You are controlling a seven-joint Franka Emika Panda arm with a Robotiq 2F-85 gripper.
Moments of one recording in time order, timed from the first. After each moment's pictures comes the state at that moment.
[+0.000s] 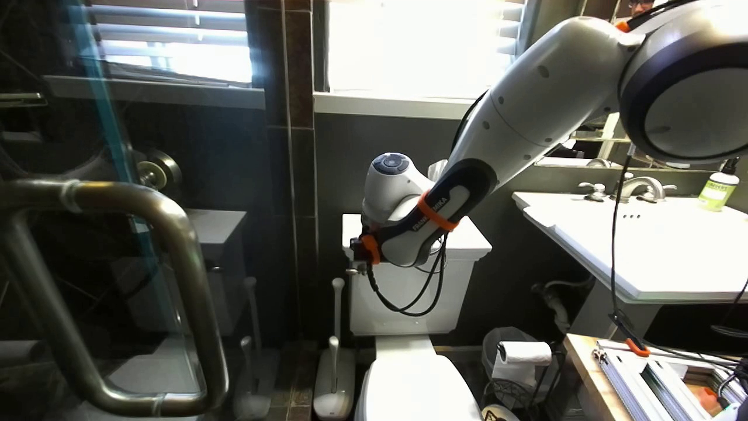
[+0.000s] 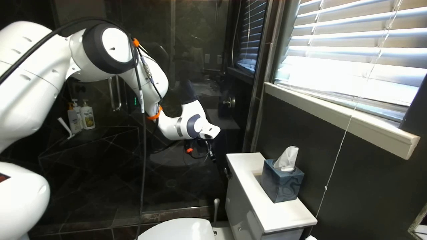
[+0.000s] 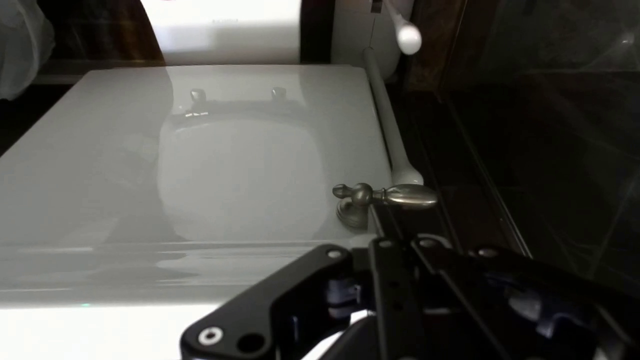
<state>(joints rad) -0.10 0.74 -0.48 -1.84 -0.08 2.84 1.01</state>
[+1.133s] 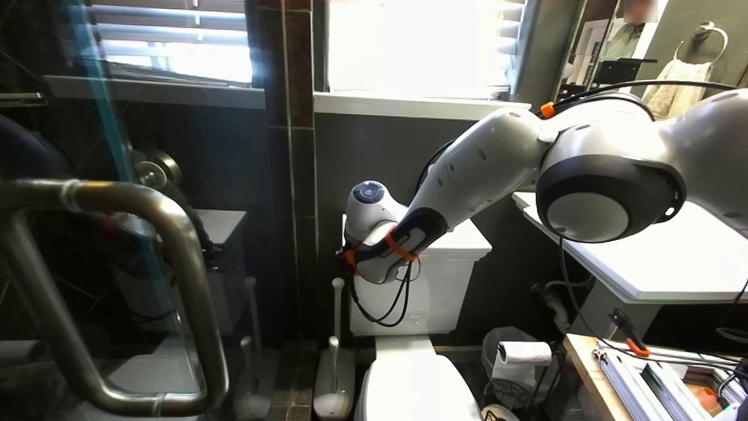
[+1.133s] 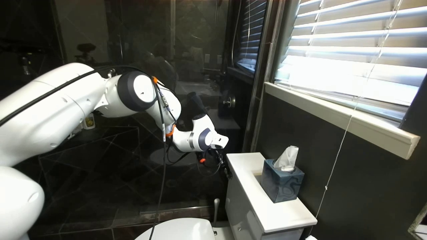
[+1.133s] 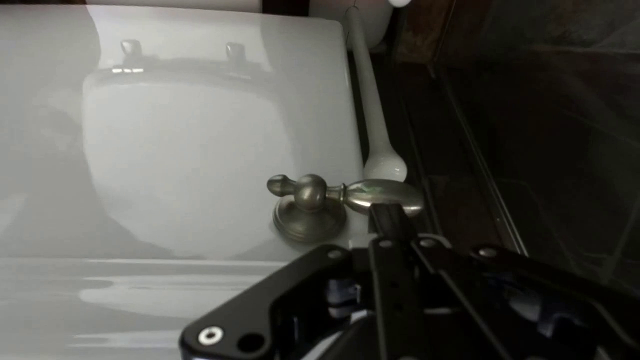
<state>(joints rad) -0.22 1.08 -0.44 -1.44 0.00 2.83 0.93</state>
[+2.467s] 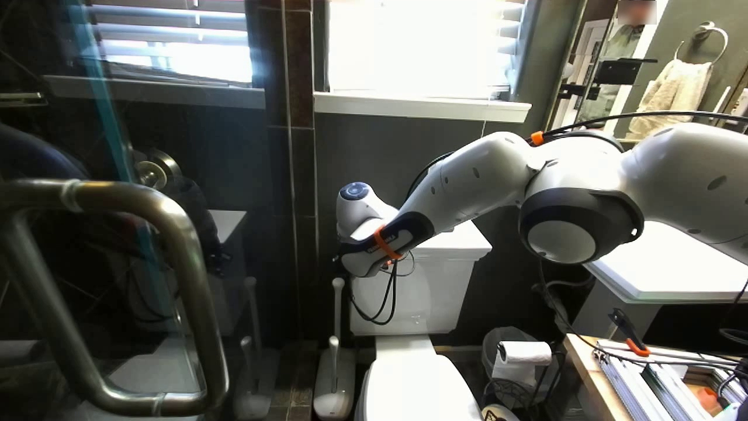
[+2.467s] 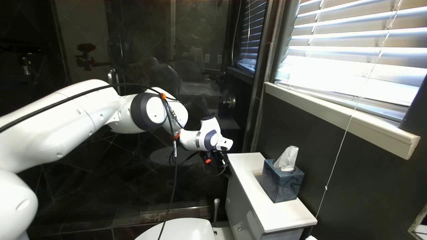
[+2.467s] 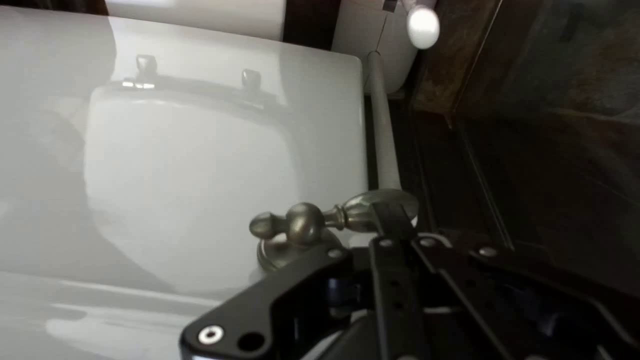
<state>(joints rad) -0.32 1.23 -0.37 -1.14 0.03 2.58 0.78</state>
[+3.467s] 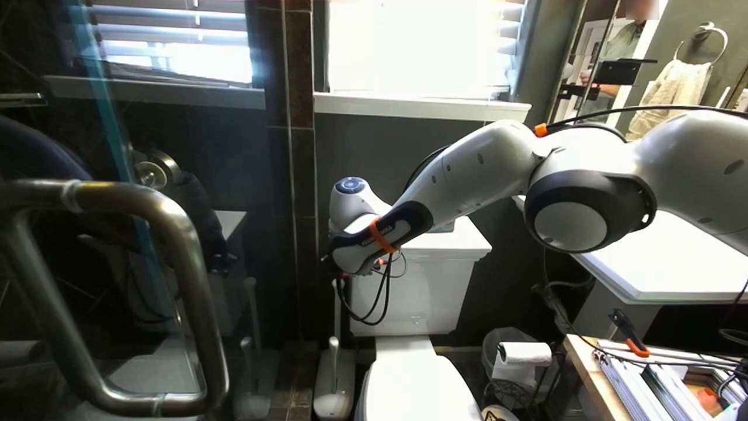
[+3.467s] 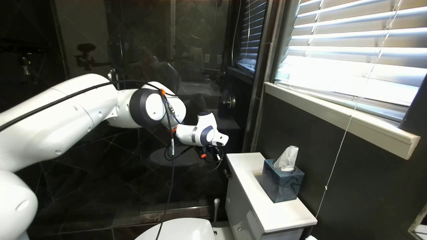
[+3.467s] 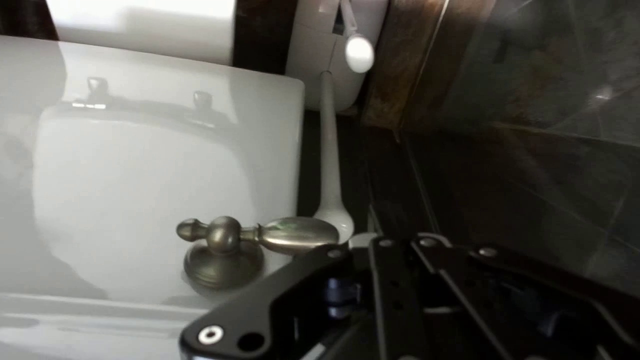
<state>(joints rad) -0.33 1.16 -0.29 -1.18 0.04 2.60 0.76</state>
